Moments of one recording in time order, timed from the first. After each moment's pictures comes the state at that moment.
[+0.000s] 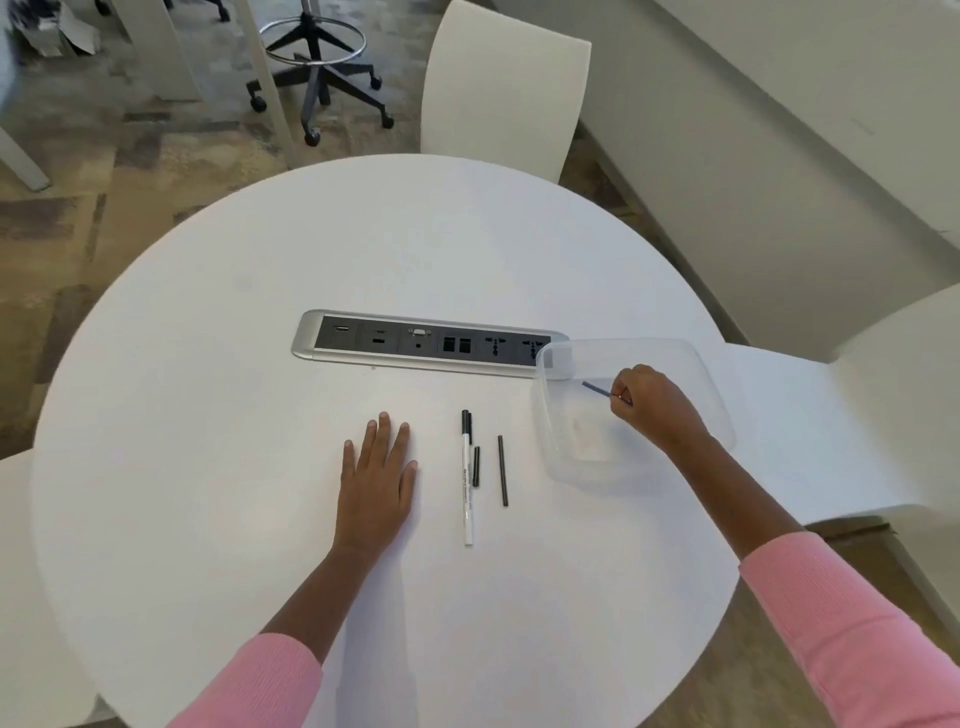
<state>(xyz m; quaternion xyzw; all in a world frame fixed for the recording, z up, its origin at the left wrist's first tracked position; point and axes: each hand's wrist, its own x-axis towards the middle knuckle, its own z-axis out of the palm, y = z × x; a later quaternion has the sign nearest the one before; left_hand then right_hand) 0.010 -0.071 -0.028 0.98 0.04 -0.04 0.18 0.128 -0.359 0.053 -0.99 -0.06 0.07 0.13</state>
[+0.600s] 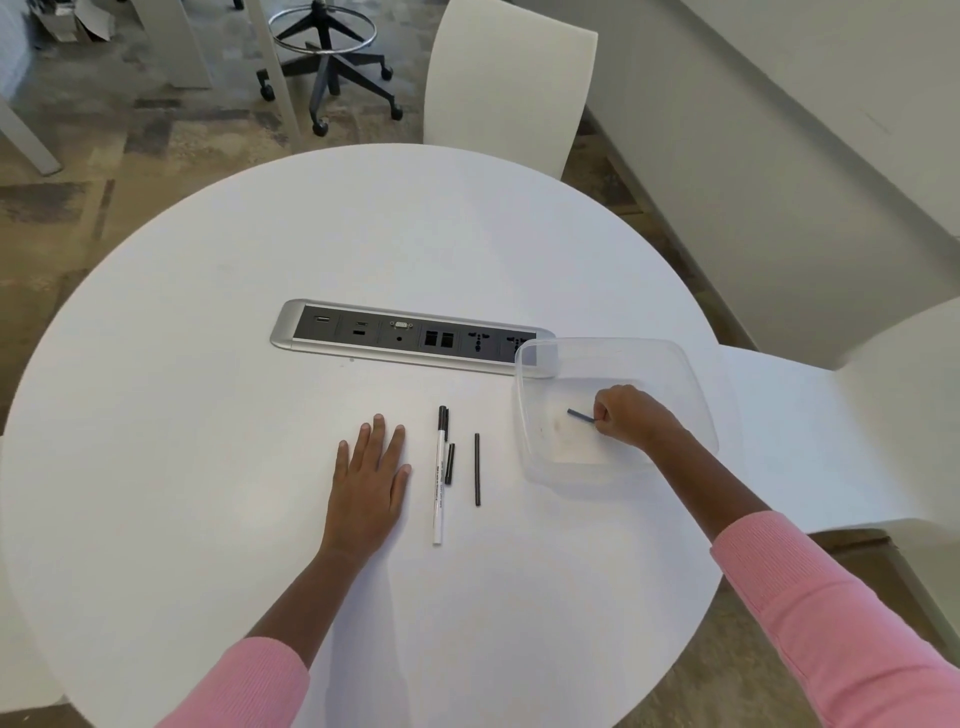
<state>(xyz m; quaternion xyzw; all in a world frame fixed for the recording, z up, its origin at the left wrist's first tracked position) 0.009 -0.096 -0.035 0.98 0.04 -0.05 0.18 0.152 -0.381 0.021 -0.97 -0.09 0.22 0.05</state>
